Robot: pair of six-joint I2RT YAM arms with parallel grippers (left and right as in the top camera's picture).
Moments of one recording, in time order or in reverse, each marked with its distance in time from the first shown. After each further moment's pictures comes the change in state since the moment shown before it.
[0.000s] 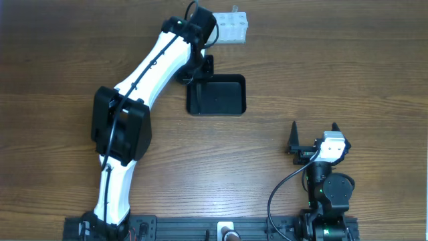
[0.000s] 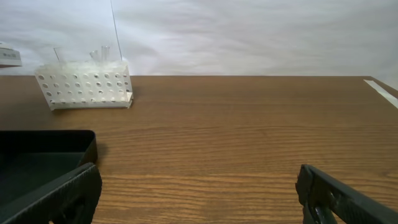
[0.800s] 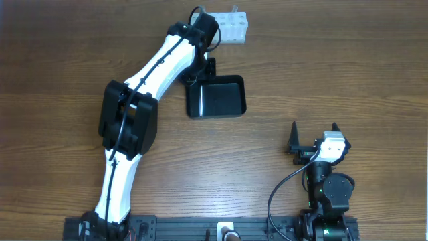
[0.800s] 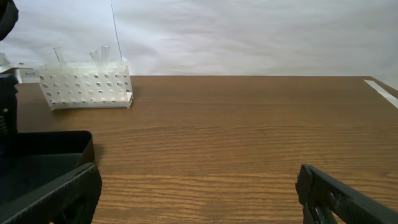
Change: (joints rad) left arm 0.000 0.076 0.000 0.079 0.002 -0.003; right arm 0.000 0.000 0.000 0.000 0.000 -0.001
